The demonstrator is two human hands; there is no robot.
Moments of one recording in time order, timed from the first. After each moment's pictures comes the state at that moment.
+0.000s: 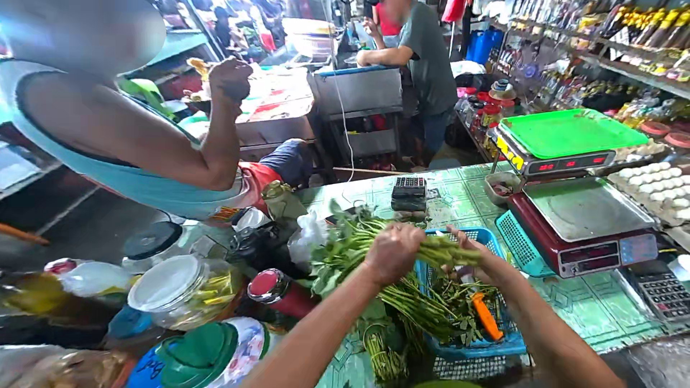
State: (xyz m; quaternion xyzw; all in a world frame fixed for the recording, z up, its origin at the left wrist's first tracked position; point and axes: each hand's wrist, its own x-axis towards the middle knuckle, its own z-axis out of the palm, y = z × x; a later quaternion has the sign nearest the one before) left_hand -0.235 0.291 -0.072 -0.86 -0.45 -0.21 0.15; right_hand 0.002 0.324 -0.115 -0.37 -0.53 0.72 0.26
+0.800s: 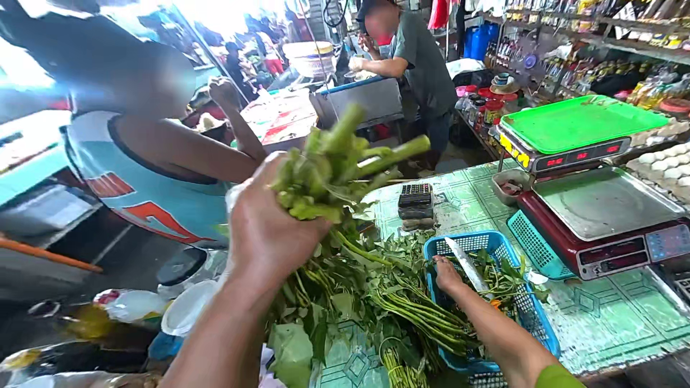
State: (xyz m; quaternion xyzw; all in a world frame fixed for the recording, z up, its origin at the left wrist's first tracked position) left_hand -0.285 0.237 0.109 -0.68 -0.61 -0.38 0.12; right_hand -0.090 0.383 -0.280 -0.60 -0.71 0.35 0.07
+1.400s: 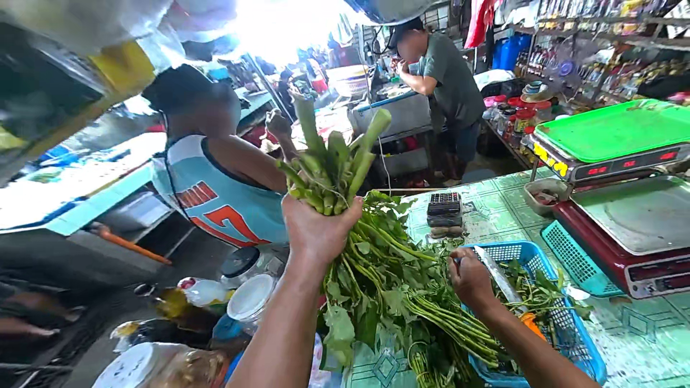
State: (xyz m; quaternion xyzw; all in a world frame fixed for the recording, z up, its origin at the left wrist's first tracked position) left_hand -0.311 0.249 0.097 -0.60 -0.55 -0.57 0.02; right_hand -0.106 0.311 -0.135 -0.49 -0.77 0.21 0.35
